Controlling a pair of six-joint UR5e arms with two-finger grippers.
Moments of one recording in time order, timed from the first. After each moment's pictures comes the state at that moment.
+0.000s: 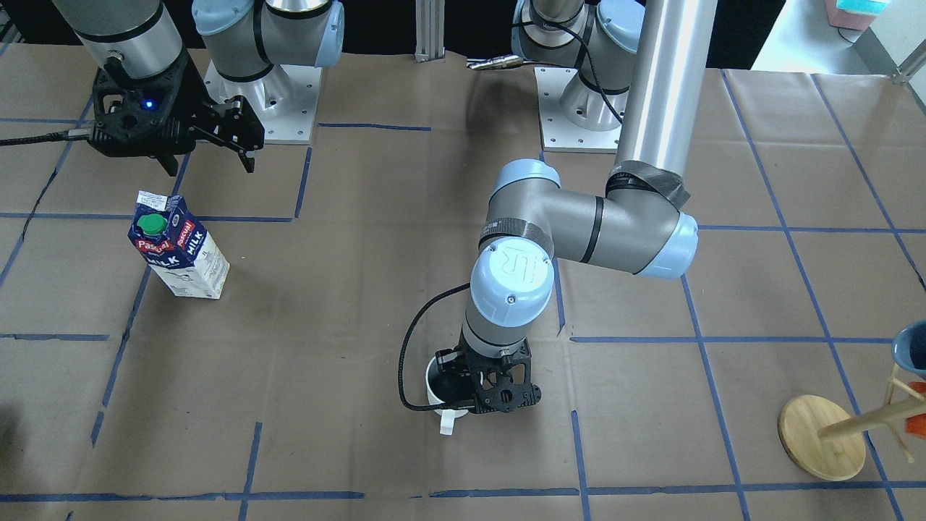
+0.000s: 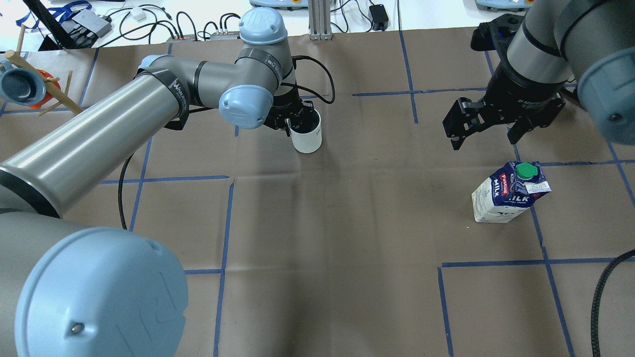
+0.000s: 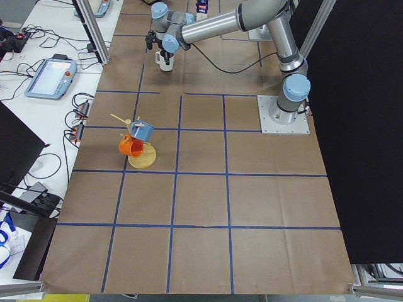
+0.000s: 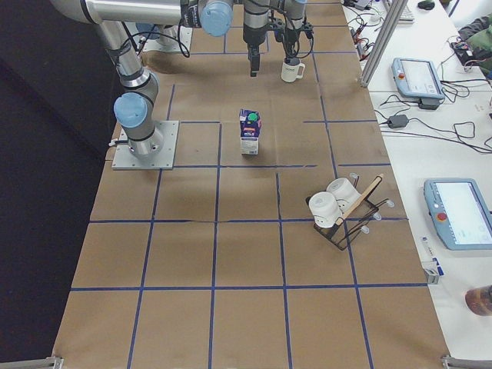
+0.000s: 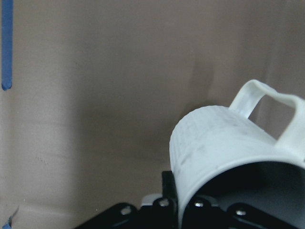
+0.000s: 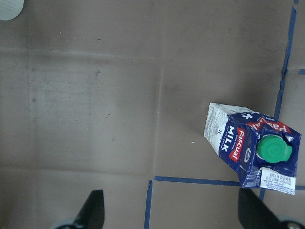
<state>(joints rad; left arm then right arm) -1.80 -2.16 -1.45 -1.11 1.54 -0.39 1.53 -1.66 1.71 -1.59 -1.56 -0.12</state>
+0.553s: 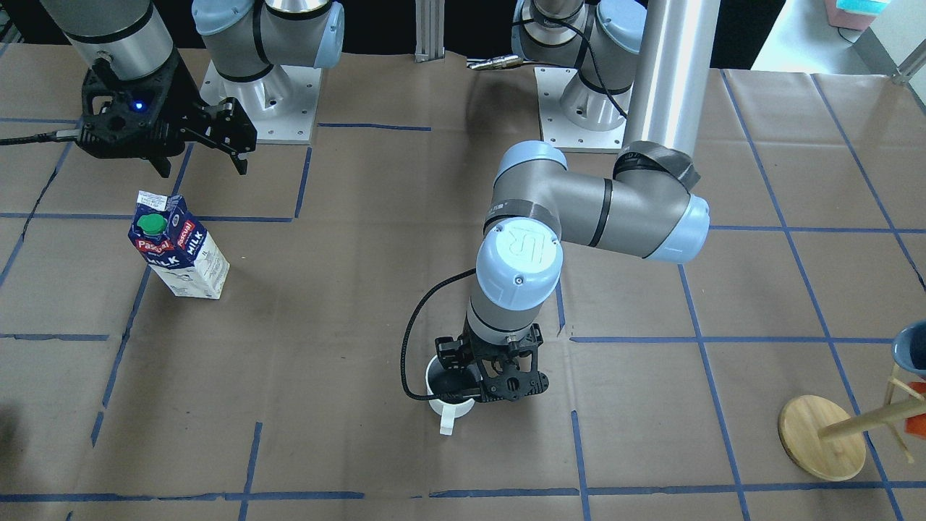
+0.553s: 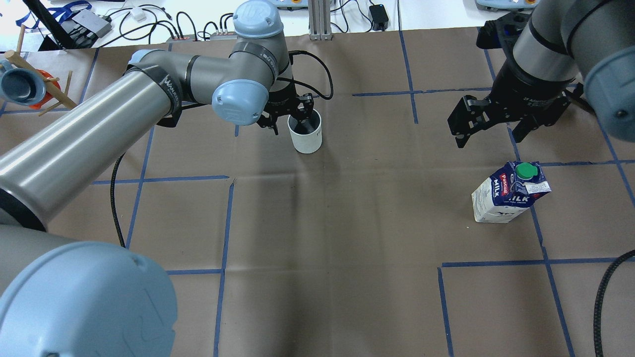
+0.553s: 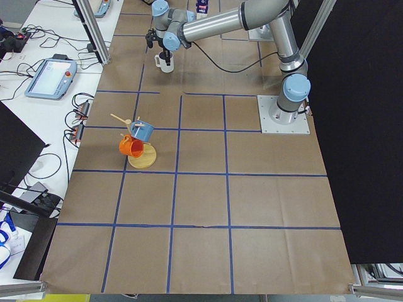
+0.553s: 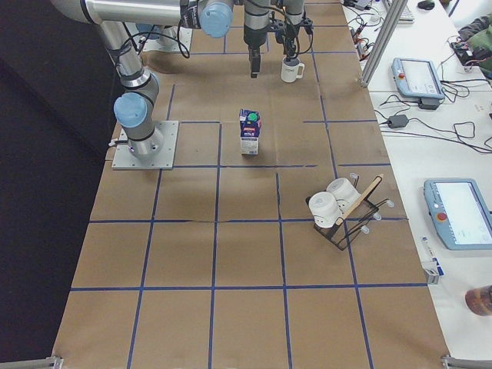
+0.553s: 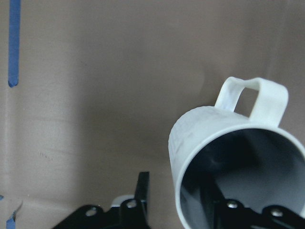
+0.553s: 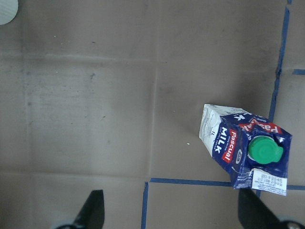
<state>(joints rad) -1.80 -2.10 -1.45 -1.17 1.54 -0.39 1.48 -1.66 1.71 -1.59 -1.56 -0.14</state>
